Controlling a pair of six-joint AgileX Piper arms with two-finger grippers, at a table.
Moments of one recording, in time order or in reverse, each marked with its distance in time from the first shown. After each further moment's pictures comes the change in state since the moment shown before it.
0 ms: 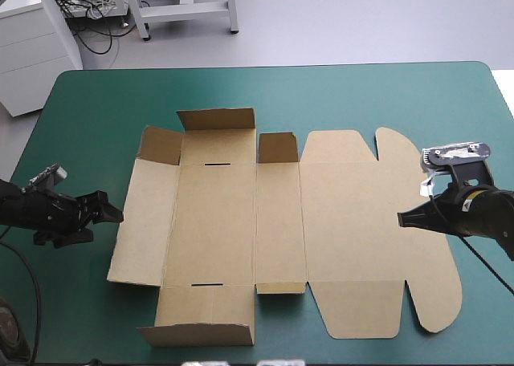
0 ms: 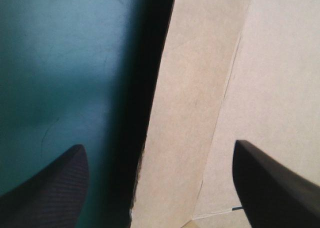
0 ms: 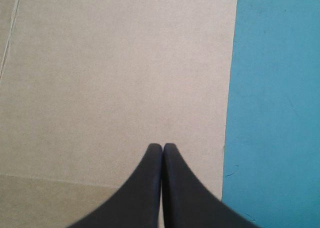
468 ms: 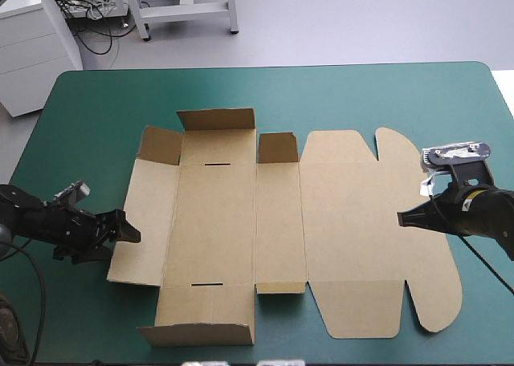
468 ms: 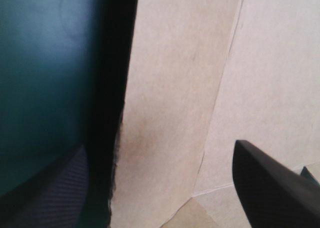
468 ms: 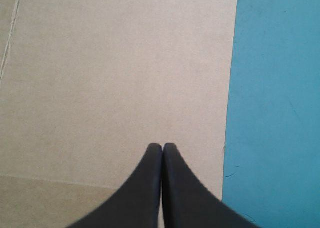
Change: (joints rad) left arm -0.072 0.006 0.123 -0.004 -0.013 0.045; right arm 0.000 0.000 0.000 0.001 -0.003 0.000
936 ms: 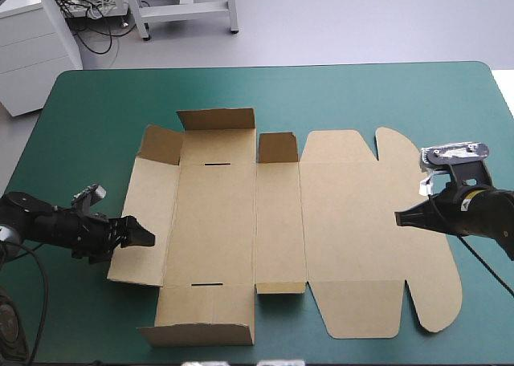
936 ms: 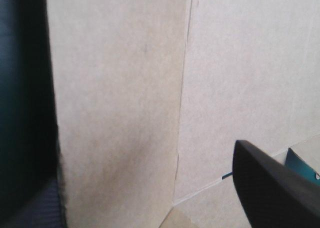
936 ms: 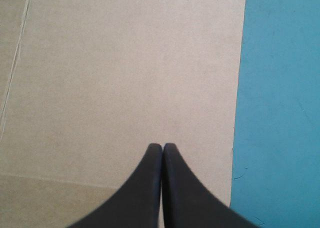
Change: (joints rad) left arm -0.029 0.018 0.063 -0.117 -0.015 0.183; right arm 0.000 0.000 0.001 0.024 -0.004 0.000
